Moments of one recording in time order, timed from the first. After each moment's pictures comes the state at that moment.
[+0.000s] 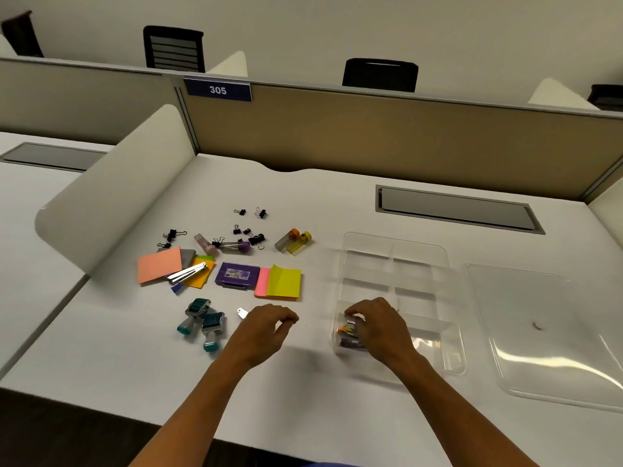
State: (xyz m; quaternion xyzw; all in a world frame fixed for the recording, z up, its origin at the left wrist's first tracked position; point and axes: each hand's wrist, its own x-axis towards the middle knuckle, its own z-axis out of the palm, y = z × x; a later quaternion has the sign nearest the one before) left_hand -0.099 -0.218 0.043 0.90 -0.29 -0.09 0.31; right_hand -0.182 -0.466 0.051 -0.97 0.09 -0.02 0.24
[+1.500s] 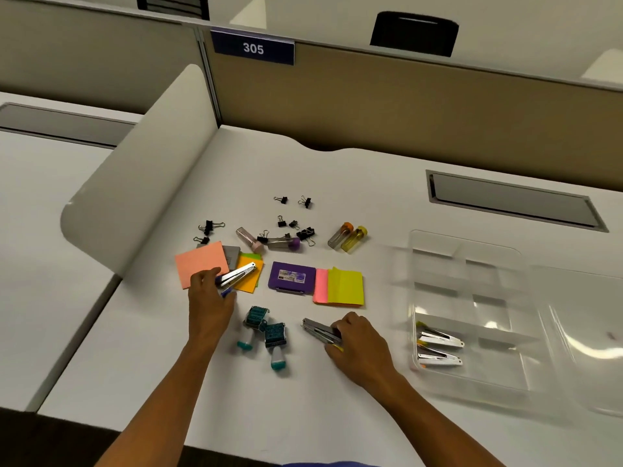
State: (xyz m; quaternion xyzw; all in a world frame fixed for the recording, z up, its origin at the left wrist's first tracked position) left_hand 0.051 -0.058 -0.003 0.93 0.04 -0.01 0.37; right_hand -0.106 -0.303 0.015 -0.97 0.11 0.12 0.19
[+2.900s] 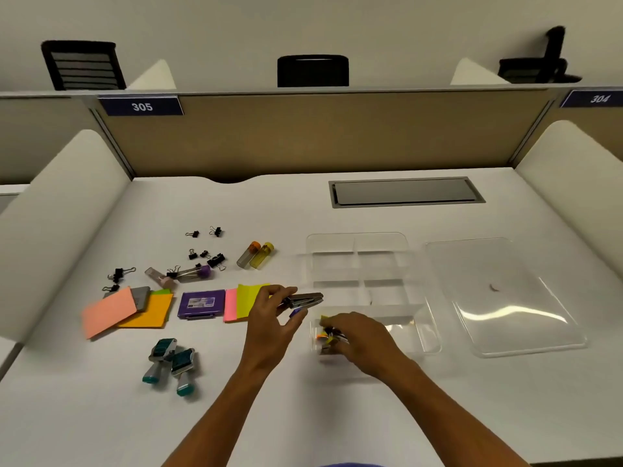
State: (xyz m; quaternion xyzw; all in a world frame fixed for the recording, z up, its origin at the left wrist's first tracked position) left_hand -0.099 -0.287 0.073 0.81 -0.27 -0.03 0.52; right_hand -0.205 -0.459 0.066 -0.96 0.11 0.07 0.25
